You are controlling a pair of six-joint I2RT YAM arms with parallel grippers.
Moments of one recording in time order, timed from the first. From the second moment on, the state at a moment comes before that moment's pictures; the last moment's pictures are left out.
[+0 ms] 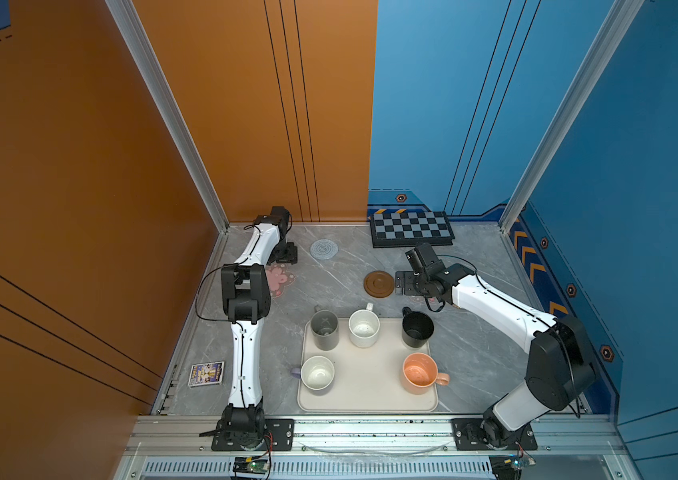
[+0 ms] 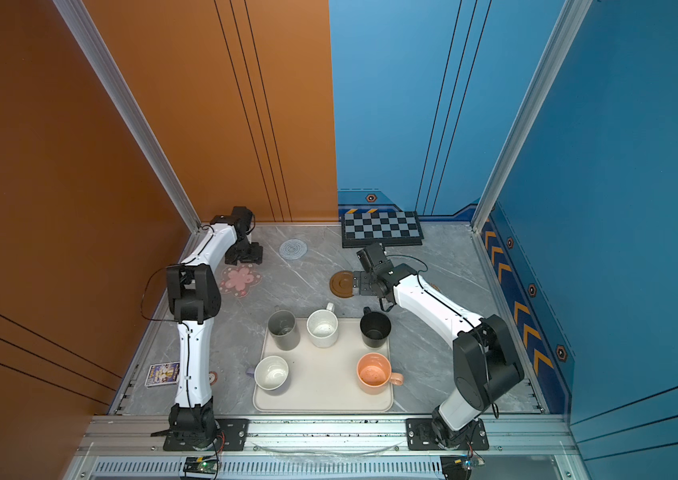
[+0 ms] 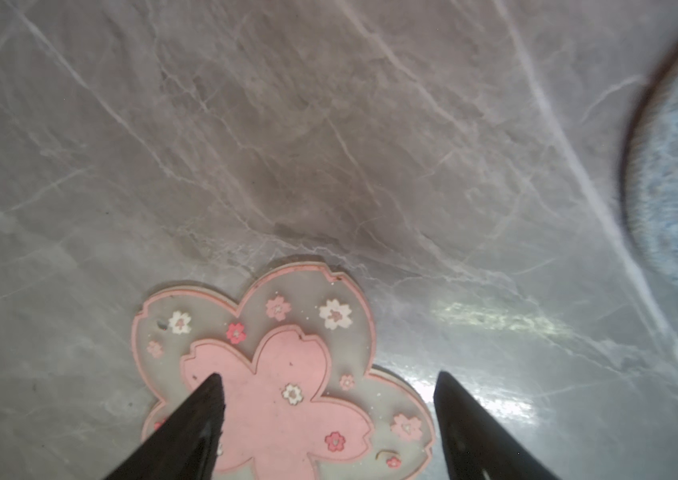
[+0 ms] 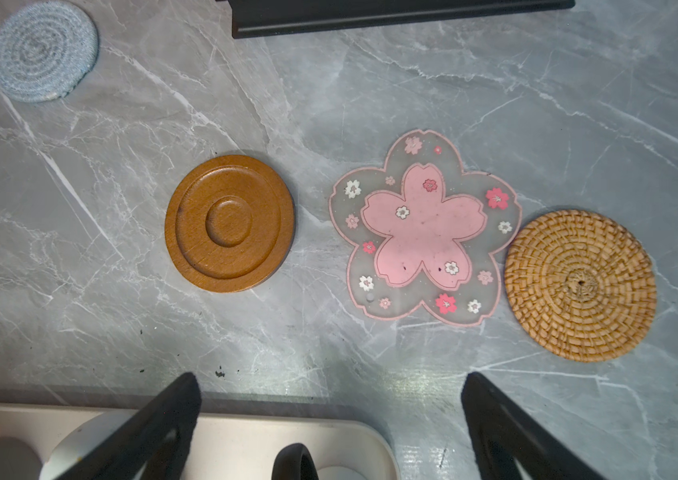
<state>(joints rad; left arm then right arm) -0.03 2.44 2.22 -1.12 -0.16 -0.13 0.52 1.61 1.23 -0.62 0.23 0.47</state>
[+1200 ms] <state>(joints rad) -0.01 2.43 2.21 -1.14 -0.07 -0.21 0.53 1.68 1.28 -0.62 0.23 0.47</state>
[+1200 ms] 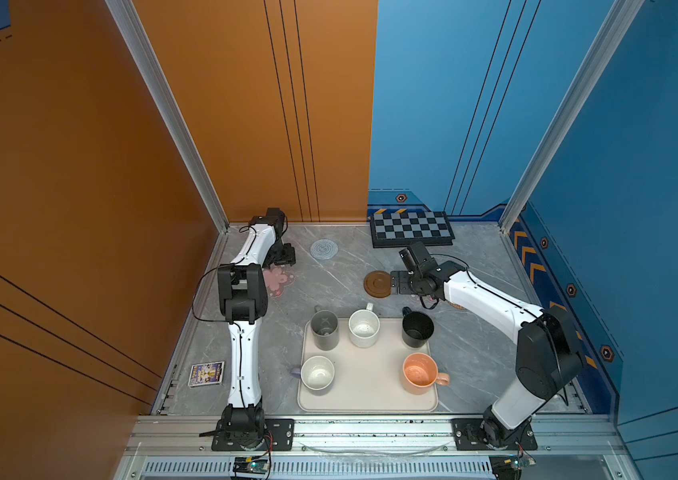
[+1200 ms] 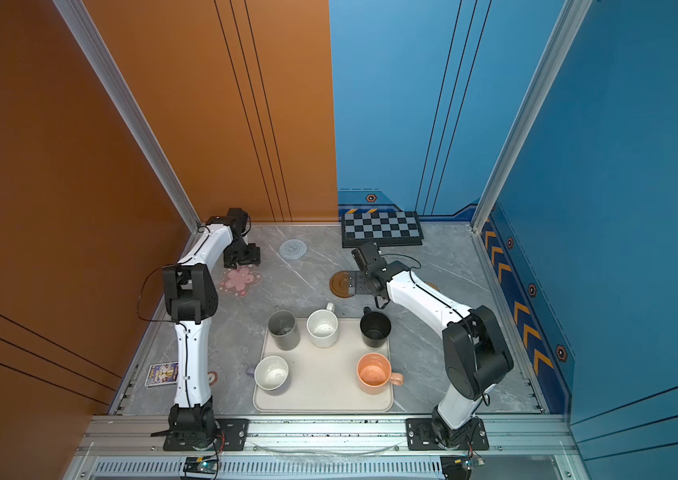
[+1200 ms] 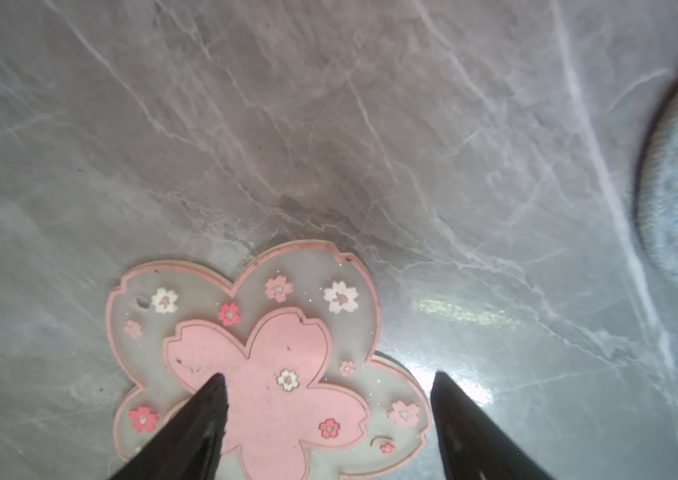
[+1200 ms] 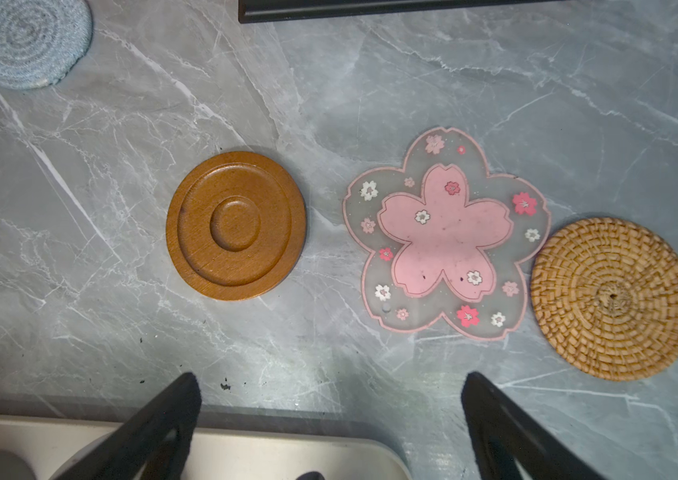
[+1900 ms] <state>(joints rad) -0.02 2.46 2.20 -1.14 -0.14 -0.22 0.54 1.70 1.29 -0.62 0.23 0.47</state>
